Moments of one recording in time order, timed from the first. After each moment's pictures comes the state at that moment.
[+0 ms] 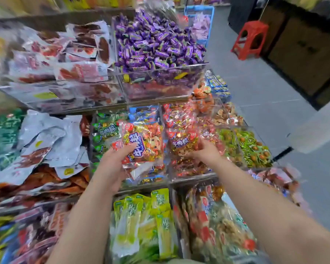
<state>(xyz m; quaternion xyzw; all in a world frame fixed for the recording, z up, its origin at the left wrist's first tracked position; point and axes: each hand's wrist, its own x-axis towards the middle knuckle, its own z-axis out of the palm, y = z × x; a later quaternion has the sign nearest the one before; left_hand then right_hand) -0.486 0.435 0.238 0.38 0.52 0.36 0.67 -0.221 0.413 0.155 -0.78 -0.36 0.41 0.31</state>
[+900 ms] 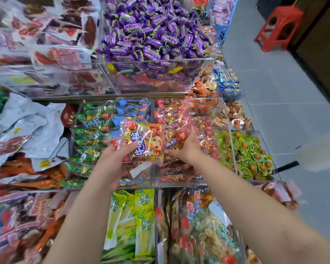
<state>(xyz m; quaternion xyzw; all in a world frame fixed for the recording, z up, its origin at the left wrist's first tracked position) -0.424 0.438 0.227 0.33 0.58 0.36 0.66 -0.207 0.467 0.120 -0.77 -0.43 0.40 0.24</state>
